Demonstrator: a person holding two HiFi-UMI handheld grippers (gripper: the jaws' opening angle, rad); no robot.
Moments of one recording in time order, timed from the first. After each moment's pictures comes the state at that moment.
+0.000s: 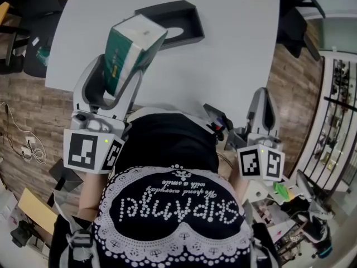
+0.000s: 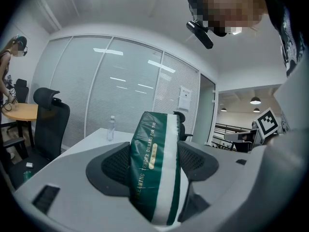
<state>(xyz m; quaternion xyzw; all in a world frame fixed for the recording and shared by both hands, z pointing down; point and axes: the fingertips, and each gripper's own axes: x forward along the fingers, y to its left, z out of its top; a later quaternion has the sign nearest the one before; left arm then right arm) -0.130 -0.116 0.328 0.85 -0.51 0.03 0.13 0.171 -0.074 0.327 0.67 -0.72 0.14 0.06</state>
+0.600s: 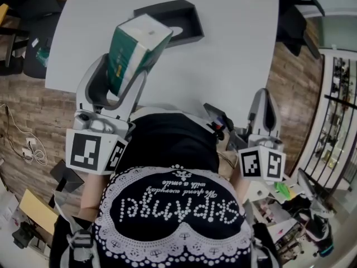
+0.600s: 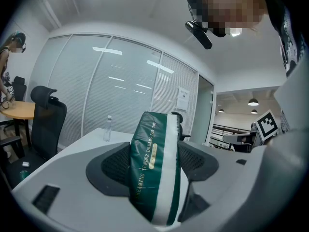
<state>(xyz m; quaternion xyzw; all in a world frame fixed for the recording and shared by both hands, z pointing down) -0.120 -0.116 0.327 0.85 -0.50 0.03 0.14 0.174 -0.068 0.327 0.67 -0.73 0.13 0.06</state>
